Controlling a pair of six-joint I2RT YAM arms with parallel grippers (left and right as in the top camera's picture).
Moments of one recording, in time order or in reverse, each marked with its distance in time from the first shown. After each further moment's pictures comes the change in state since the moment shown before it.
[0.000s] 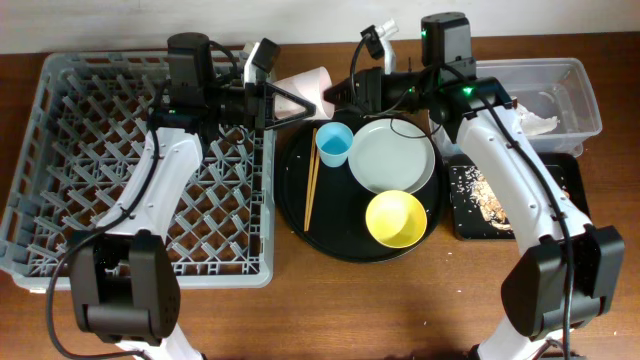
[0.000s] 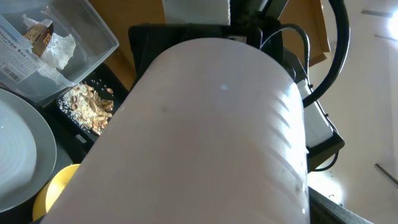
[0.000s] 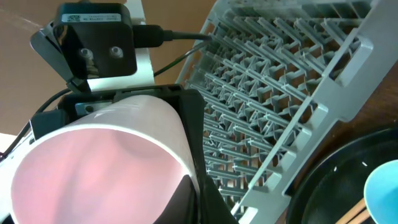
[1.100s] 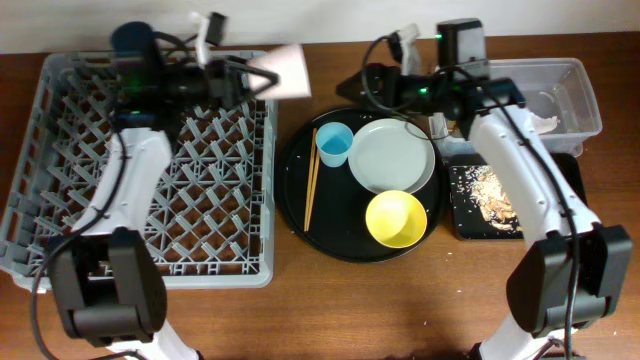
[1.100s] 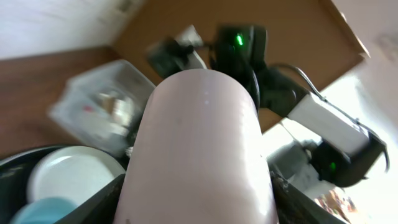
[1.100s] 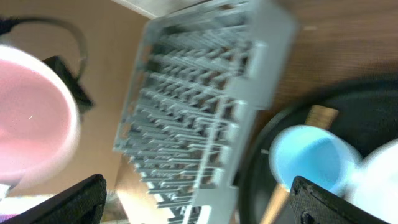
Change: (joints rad) left arm 0.146 0.000 -0.001 0.352 -0.093 -0.099; right arm -0.076 0.000 -0.021 -0.097 0.197 0.011
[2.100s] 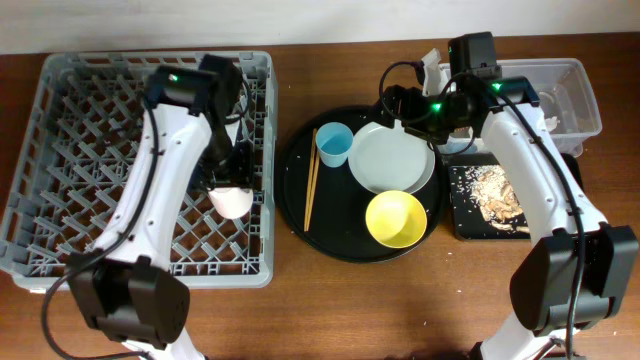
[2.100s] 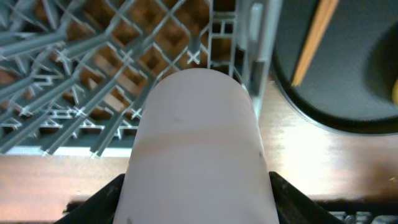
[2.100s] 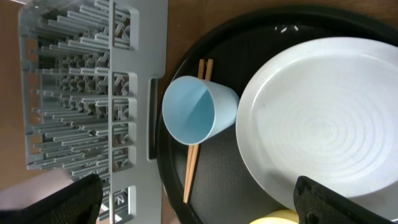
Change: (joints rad) left arm -0.249 -0.002 0.383 -1.887 -1.474 0.418; right arm -0.043 0.001 0.000 -0.294 0.290 -0.103
